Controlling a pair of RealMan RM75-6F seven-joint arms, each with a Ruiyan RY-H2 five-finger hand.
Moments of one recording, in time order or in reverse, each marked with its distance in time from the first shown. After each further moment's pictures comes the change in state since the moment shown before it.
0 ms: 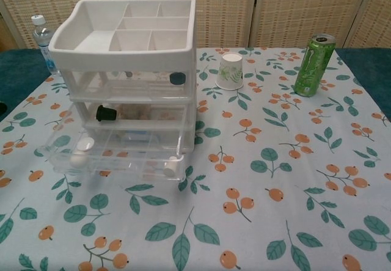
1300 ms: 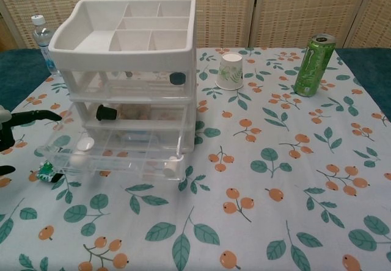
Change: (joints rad) left arm -0.052 -0.162 -0.003 0.101 0.008 -0.196 -0.064; right arm -0.004 0.017 0.000 -0.029 0.004 0.017 -0.005
